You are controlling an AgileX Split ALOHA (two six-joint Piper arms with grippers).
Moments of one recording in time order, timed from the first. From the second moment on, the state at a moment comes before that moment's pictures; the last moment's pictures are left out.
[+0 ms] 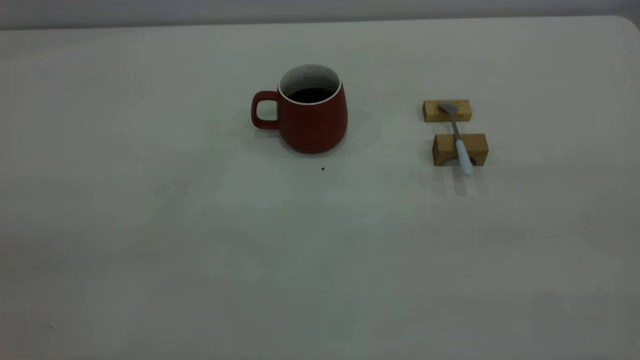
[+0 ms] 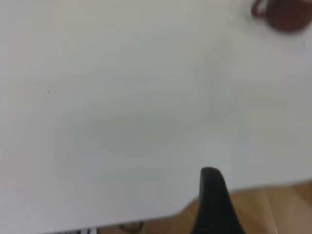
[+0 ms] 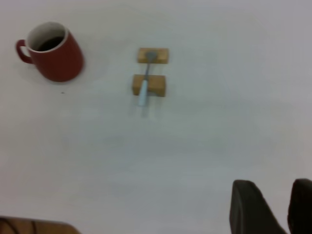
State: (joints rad) left arm -0.11 0.01 -0.49 0.01 1.12 -0.01; right arm -0.03 0.02 -0.47 0.17 1.13 -0.11
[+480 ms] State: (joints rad) left arm -0.09 -0.02 -0.49 0.01 1.13 -0.01; right arm -0.03 0.35 -0.62 0.26 0.92 -0.15
